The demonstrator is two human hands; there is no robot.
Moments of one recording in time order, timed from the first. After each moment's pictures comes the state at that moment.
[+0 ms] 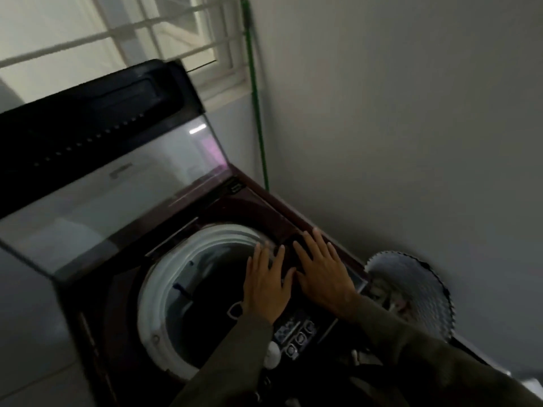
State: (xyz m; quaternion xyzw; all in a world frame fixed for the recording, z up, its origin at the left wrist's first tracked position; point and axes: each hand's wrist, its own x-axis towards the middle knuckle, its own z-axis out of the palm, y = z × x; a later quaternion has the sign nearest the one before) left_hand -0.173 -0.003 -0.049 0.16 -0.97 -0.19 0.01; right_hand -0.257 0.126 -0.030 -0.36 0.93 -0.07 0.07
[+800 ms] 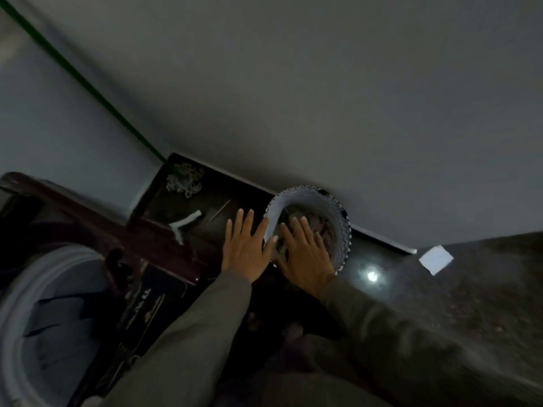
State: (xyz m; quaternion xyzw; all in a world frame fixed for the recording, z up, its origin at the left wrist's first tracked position) left_hand -0.354 0.248 -0.105 0.00 -0.98 -0.06 -0.20; right_hand -0.351 0.404 -0.134 -0.15 0.95 -0.16 0.22
